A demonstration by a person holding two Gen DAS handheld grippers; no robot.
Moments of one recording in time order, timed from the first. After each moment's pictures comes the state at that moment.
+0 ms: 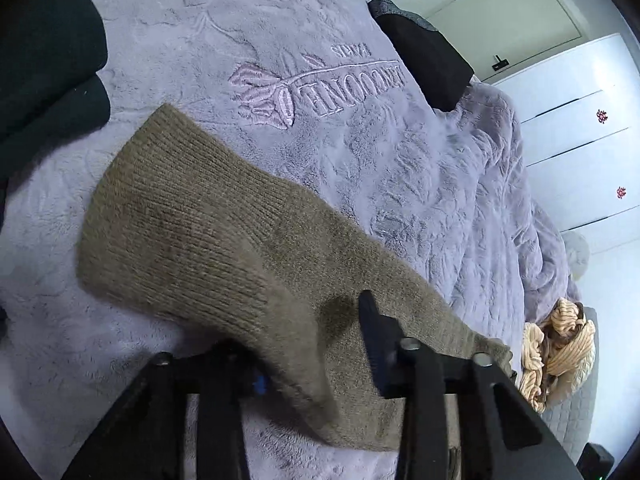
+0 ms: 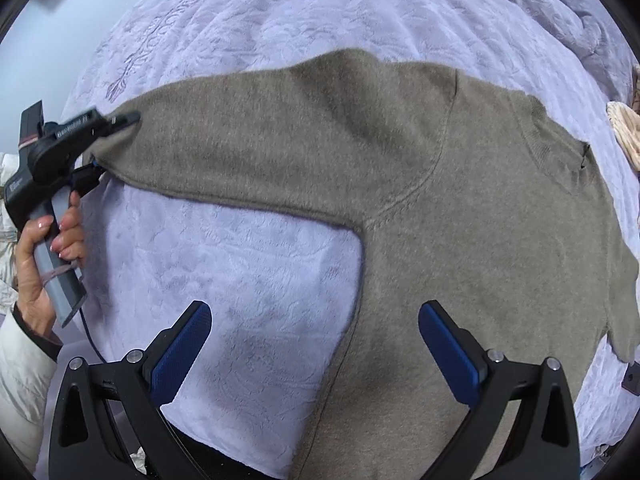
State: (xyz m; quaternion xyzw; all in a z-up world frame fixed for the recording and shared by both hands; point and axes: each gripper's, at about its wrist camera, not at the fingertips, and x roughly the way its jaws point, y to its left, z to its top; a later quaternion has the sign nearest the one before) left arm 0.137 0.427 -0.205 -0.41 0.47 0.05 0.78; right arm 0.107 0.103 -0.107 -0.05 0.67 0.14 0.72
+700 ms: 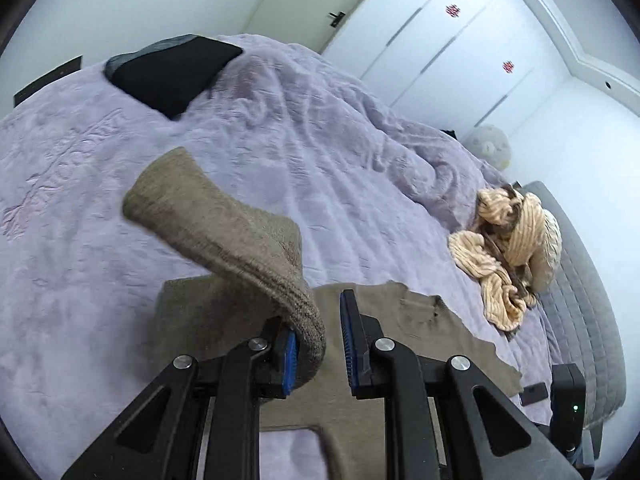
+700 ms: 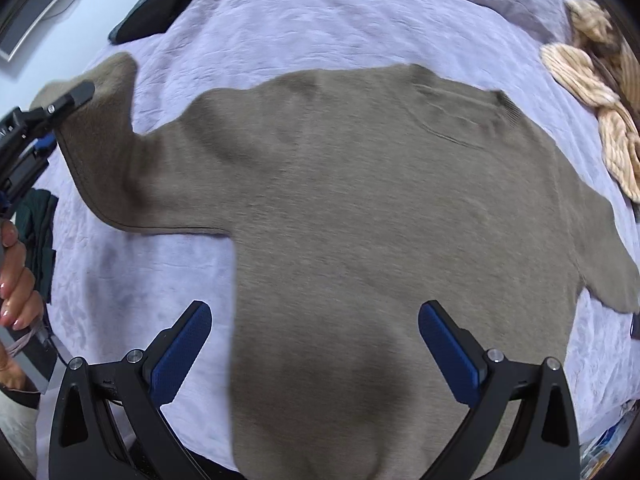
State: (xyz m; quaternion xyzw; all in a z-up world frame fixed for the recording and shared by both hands) left arm 0.161 0.207 -0.066 -0.23 0.42 -0.15 0.86; right arm 0.100 -0.019 -0.092 0.02 0.66 0.06 0.75
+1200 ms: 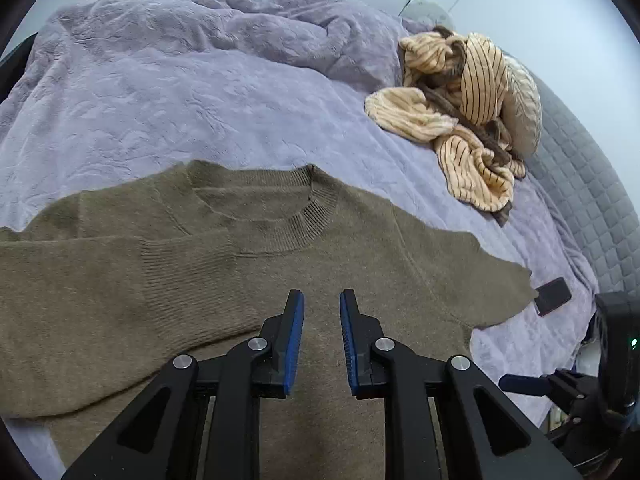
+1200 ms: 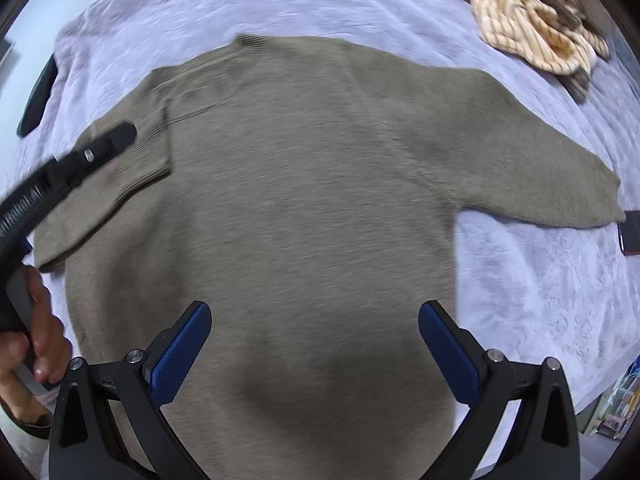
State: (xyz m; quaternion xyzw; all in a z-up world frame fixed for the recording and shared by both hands) left arm 0.145 -0.093 -0.144 -0.09 0.51 -0.26 0.82; right arm 0.078 -0.251 -0.135 0.11 0.66 -0.05 0.74
